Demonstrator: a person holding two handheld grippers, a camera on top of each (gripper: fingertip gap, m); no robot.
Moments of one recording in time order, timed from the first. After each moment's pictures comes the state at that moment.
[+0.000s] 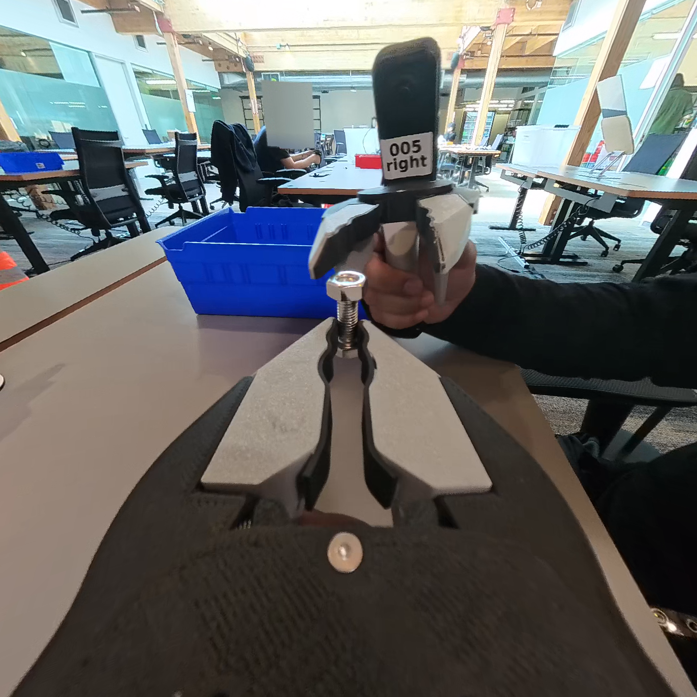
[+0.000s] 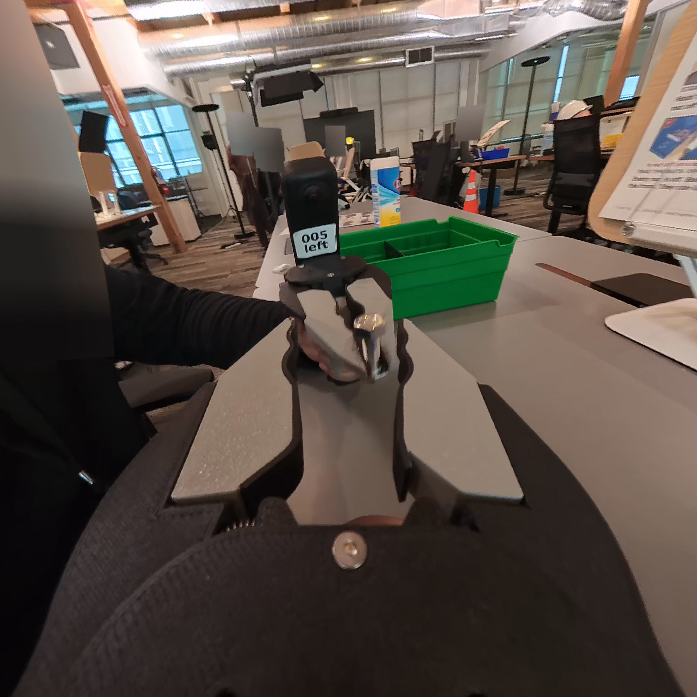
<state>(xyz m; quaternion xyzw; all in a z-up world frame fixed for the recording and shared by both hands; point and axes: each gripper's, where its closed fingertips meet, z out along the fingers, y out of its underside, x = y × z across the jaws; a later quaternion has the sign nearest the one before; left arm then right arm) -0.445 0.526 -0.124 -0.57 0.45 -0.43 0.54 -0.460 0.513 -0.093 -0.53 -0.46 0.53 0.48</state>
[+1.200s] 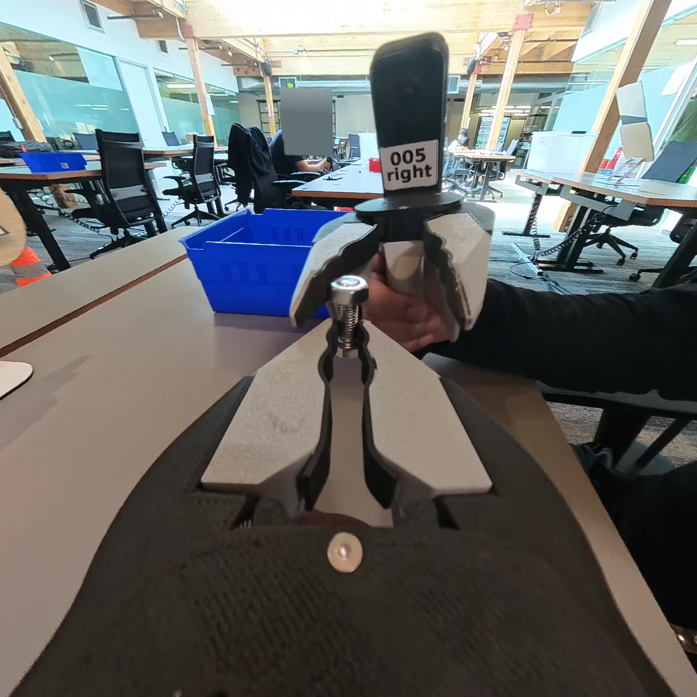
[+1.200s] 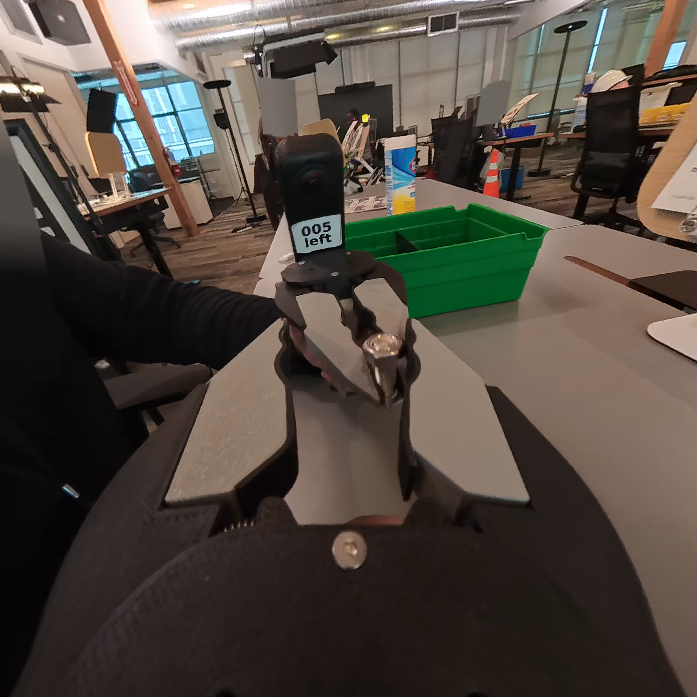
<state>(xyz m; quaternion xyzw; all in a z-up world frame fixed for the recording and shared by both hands) -0.452 0.536 -0.122 -0.57 0.43 -0.42 0.55 -0.497 0.516 -0.099 -0.54 -0.48 0.53 0.45</state>
